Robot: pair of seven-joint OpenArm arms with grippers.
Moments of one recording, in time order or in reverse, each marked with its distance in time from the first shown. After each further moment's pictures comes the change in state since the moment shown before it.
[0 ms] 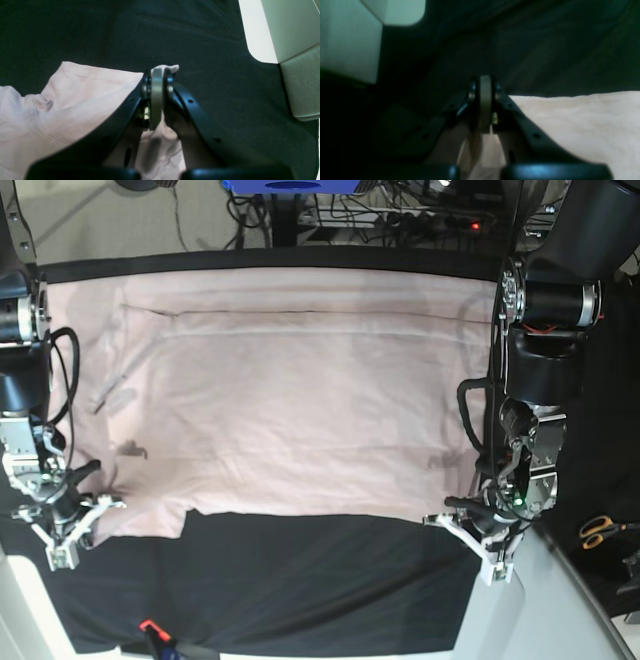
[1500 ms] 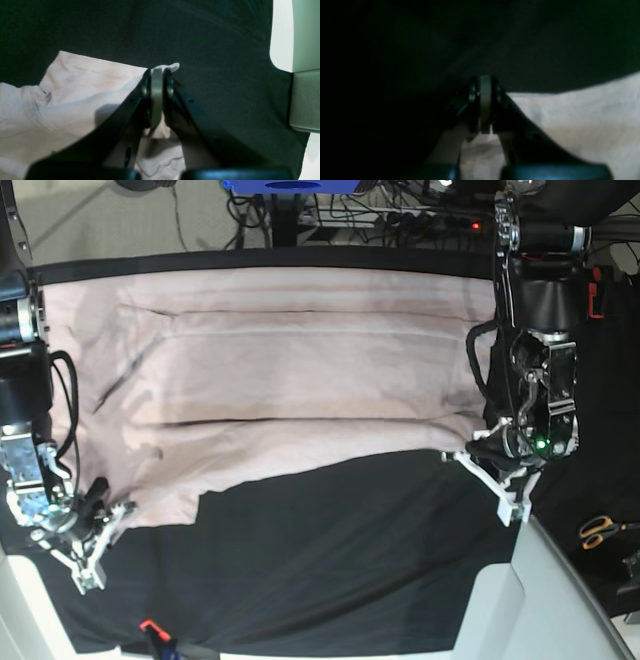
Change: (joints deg) left arm 14.1 -0.8 -8.3 18.3 0.0 -0.2 17.9; right arm 0.8 0.1 -4.9 11.9 -0.2 3.9 -22.3
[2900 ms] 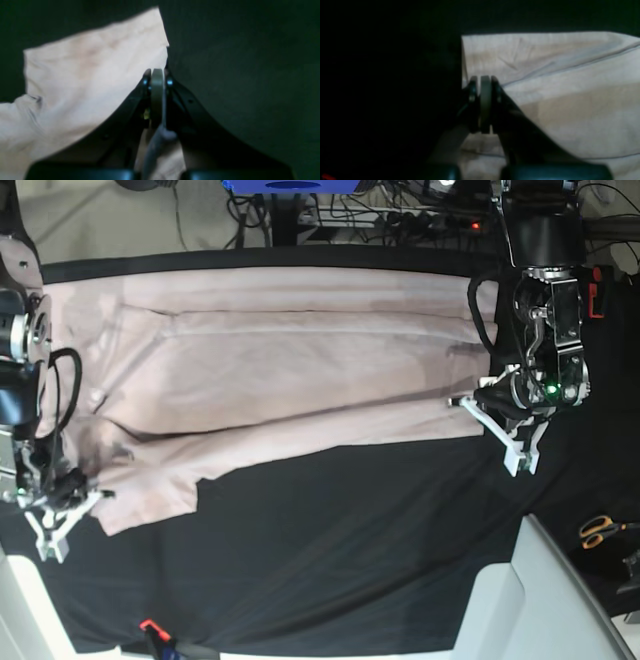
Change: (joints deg) left arm 13.0 1.1 -5.6 15.2 -0.6 -0.2 10.4; right arm 1.1 -0.6 18.5 -10.1 -0.1 5.1 -5.3
